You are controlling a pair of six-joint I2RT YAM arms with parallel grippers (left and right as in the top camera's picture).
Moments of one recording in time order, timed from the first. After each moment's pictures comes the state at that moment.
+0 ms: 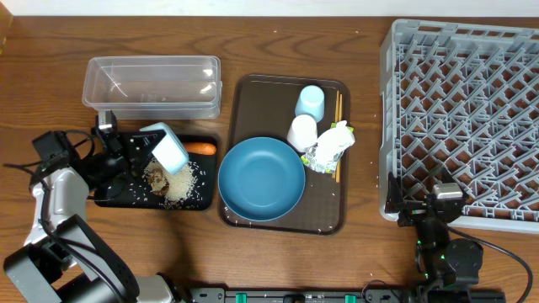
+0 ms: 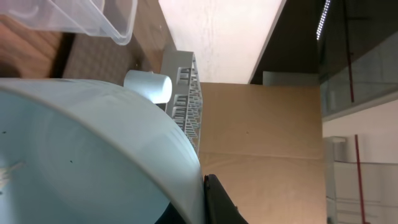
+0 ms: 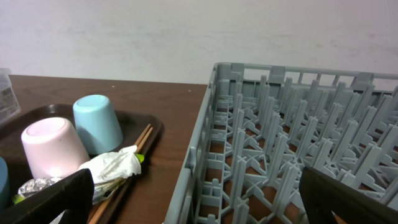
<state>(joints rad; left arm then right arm) 0.61 1.58 0.88 -0.60 1.48 -0.30 -0.01 0.01 0.01 -0.06 -0.09 0.00</state>
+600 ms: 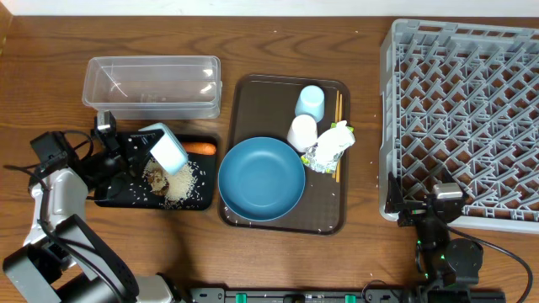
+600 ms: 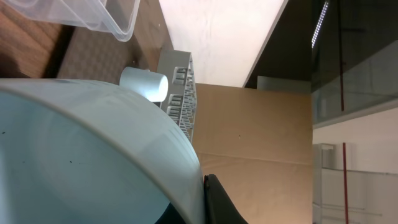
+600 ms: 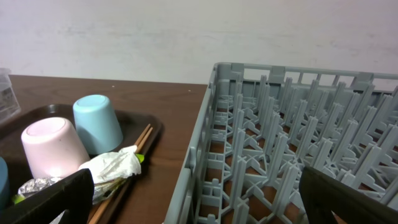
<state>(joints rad) 0.62 1.58 0.88 -0.59 1.49 -0.36 -0.01 0.01 0.01 -0.06 -0.09 0.00</state>
